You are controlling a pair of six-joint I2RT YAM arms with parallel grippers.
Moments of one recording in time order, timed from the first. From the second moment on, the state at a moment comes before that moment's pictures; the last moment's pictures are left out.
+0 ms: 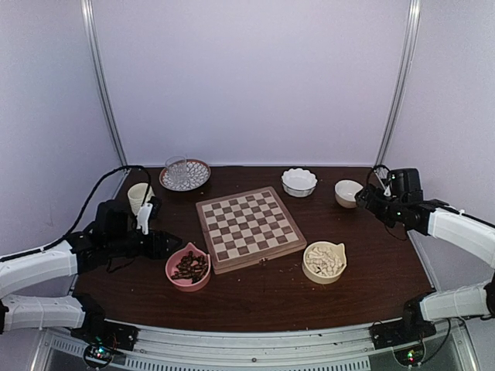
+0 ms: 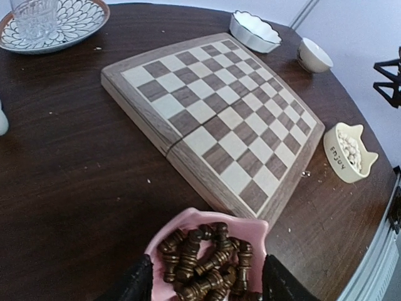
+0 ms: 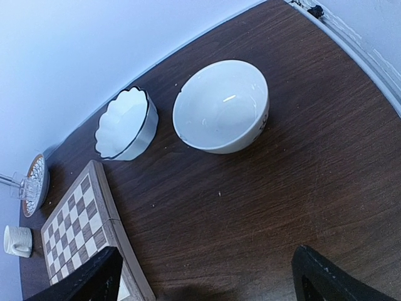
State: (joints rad) left arm -0.54 0.95 0.45 -0.07 0.21 -0.35; right arm 0.21 1.13 0.69 -0.18 0.07 0.68
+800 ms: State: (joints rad) left arm -0.65 1.18 0.55 -0.14 0.16 -0.26; right arm 0.21 1.17 0.69 -0.18 0.05 0.68
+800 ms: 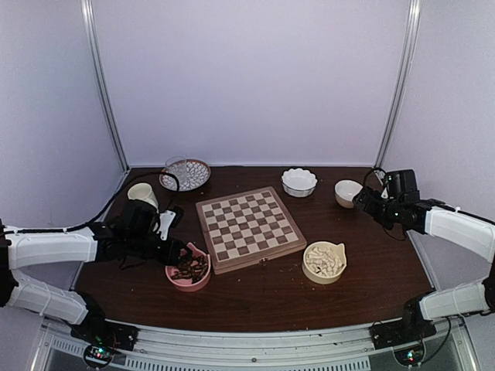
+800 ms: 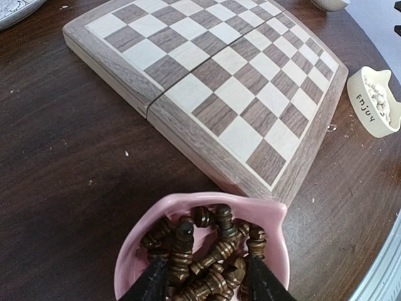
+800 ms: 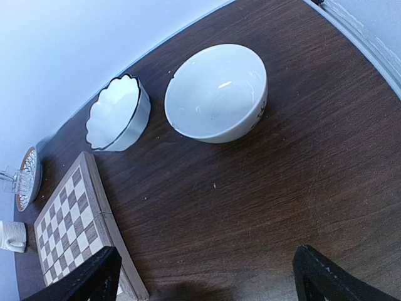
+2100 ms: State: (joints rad) left arm -0.75 1.43 0.72 -0.25 -0.10 -0.27; right arm 0.21 1.17 0.70 -0.19 0.09 0.71
